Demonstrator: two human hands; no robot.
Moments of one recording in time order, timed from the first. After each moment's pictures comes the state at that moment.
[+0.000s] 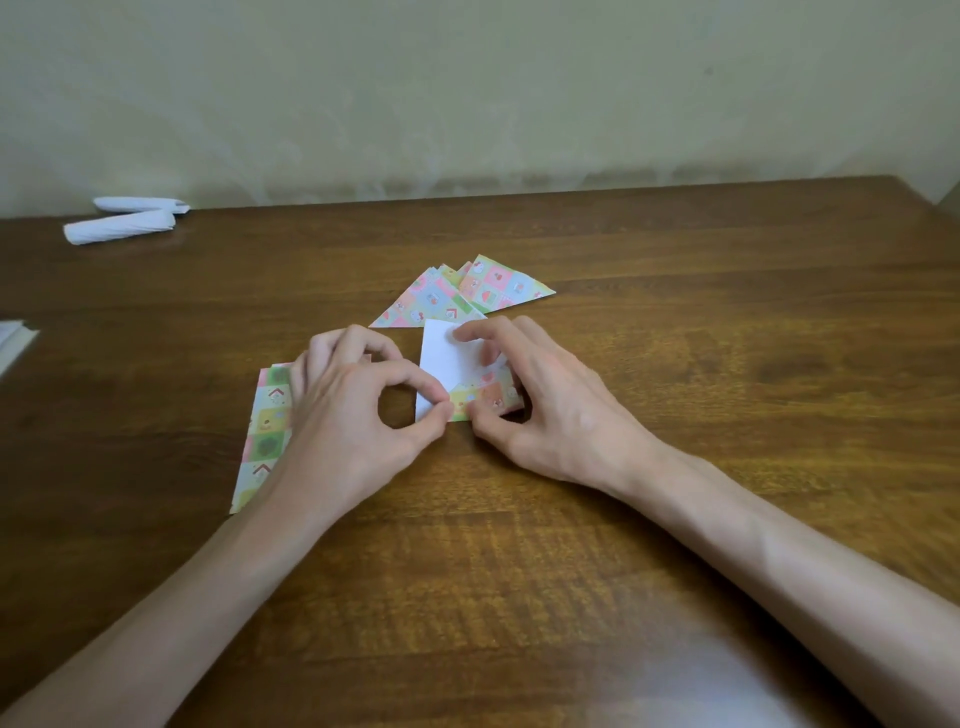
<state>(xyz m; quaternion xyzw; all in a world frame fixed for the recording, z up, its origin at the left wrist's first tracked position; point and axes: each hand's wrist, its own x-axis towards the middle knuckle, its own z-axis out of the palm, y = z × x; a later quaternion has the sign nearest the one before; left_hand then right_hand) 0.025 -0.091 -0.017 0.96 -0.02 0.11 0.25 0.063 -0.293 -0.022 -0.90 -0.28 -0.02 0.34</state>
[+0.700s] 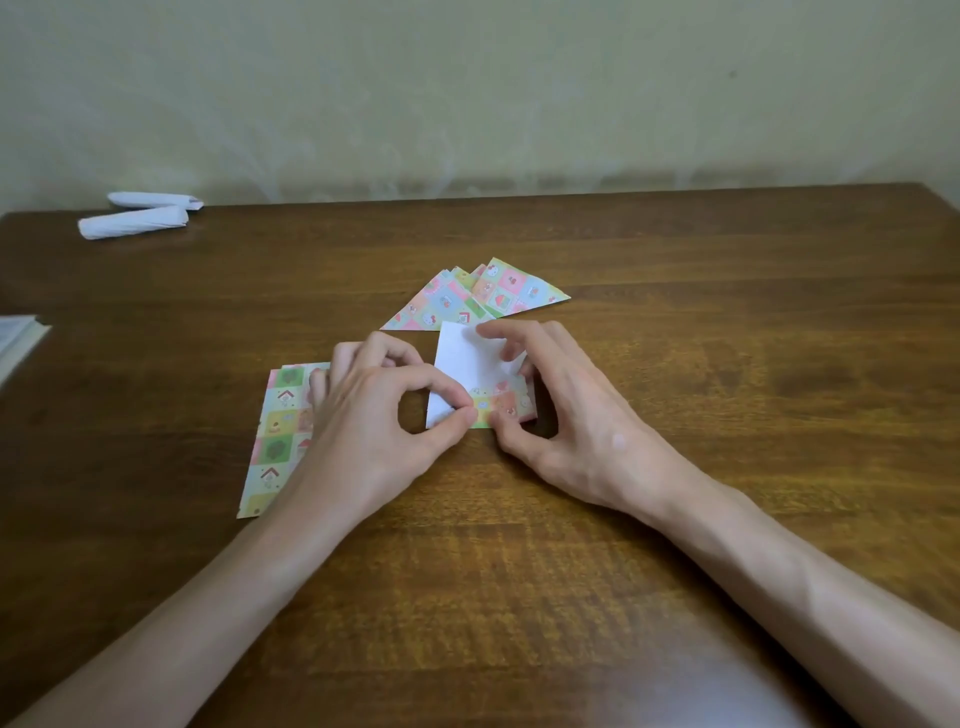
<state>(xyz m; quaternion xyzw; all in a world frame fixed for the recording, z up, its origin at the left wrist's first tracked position) 0.029 -0.097 -0.019 0.96 0.00 0.08 0.27 0.065 -0.302 -0.033 -0.88 -0.30 -0.03 0.38</state>
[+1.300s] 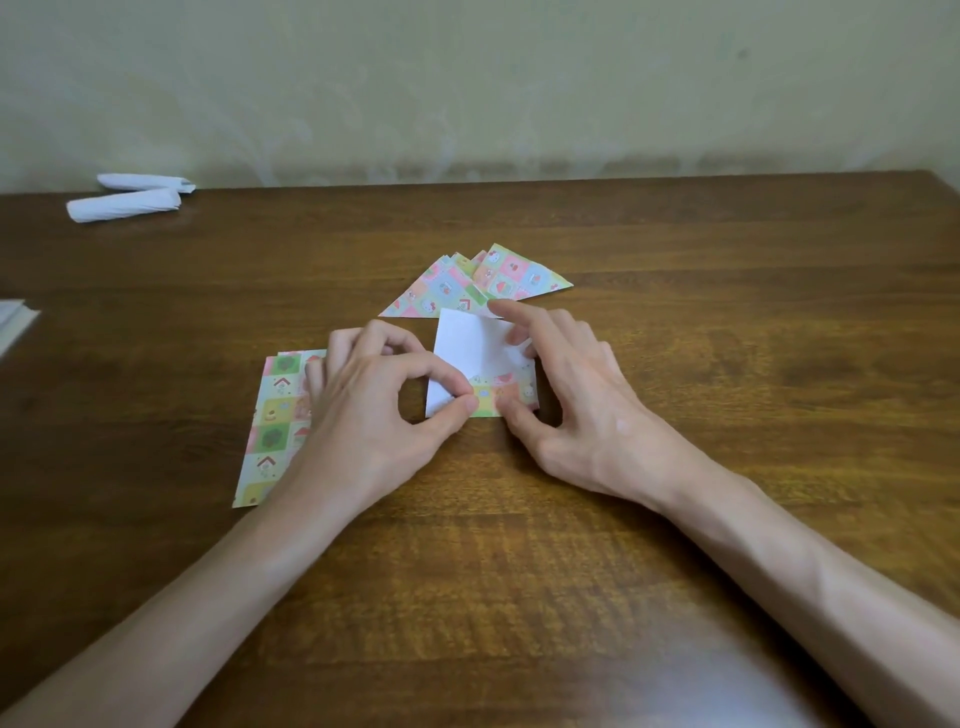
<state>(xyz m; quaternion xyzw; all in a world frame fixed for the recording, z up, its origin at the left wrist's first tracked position) 0.028 -0.099 -0.021 0.96 0.01 0.08 0.28 0.064 -0.302 -0.029 -0.90 -0.28 -0.02 0.33</state>
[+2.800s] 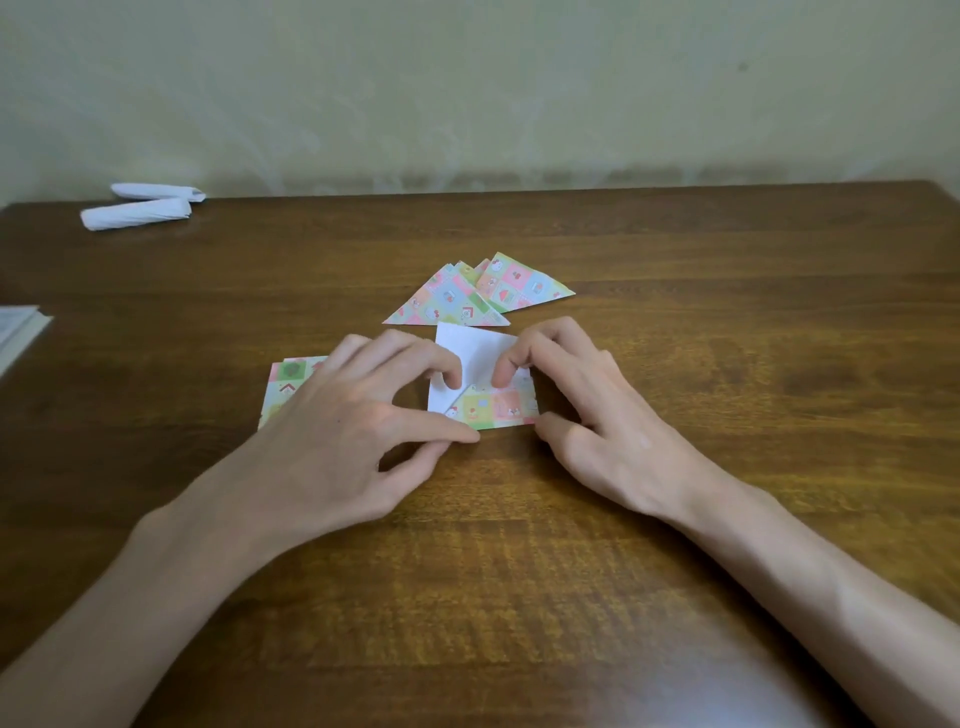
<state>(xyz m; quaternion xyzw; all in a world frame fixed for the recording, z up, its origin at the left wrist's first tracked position) 0.023 -0.062 -0.007 0.93 -0.34 0.14 0.09 0.055 -0.312 -0.015 -0.87 -0.30 0.04 0.39</state>
